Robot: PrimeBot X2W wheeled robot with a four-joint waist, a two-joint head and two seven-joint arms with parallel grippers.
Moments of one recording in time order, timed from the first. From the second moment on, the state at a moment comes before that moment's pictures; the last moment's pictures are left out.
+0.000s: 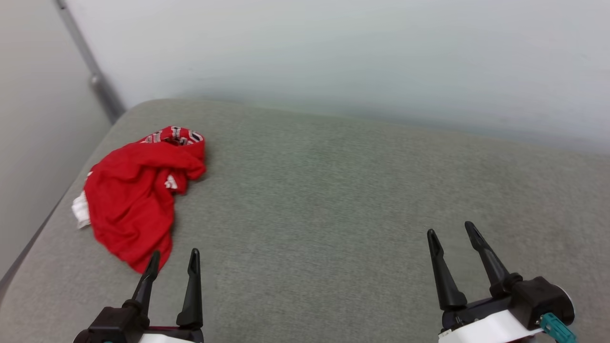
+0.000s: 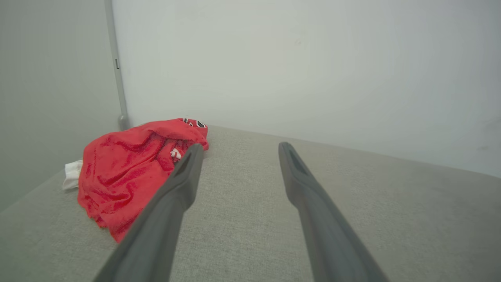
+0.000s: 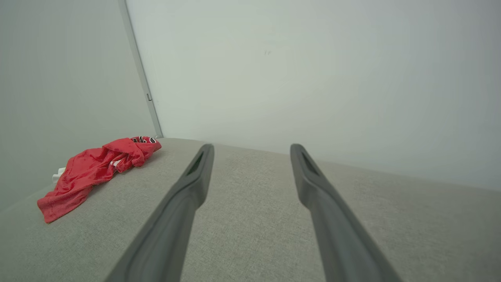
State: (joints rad) left arm 0.13 0.05 0.00 -0.04 -0.20 -0.12 -0.26; right arm 0.04 -0.05 0.14 0.03 0.13 0.13 -0.26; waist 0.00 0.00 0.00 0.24
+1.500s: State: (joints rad) left arm 0.00 0.14 -0.02 0.05 -0.29 -0.13 -0.26; right arm 0.01 -0.05 0.14 0.01 0.03 0.13 -0.26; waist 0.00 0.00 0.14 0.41
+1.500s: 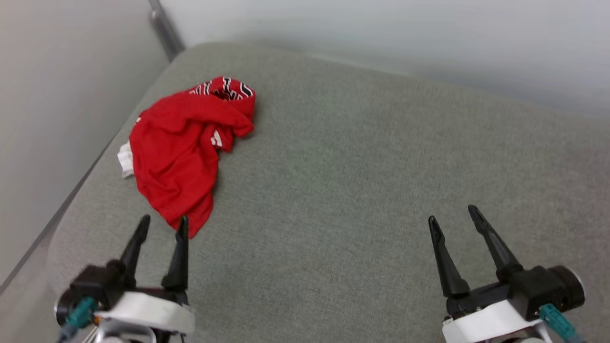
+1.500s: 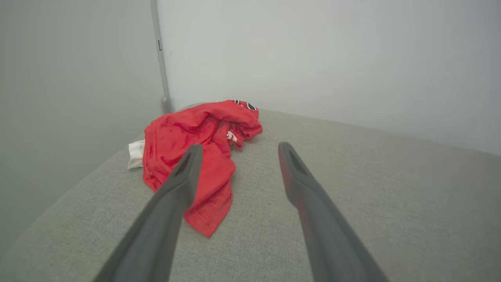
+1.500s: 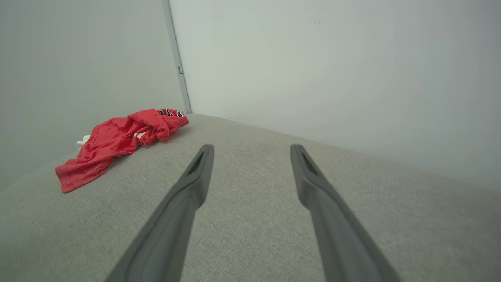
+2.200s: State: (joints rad) left arm -0.57 0.70 -0.37 0.37 -0.98 -0.13 0.29; right arm -0.10 -0.15 0.08 -0.08 -0.01 0.13 -0.26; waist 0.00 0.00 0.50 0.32
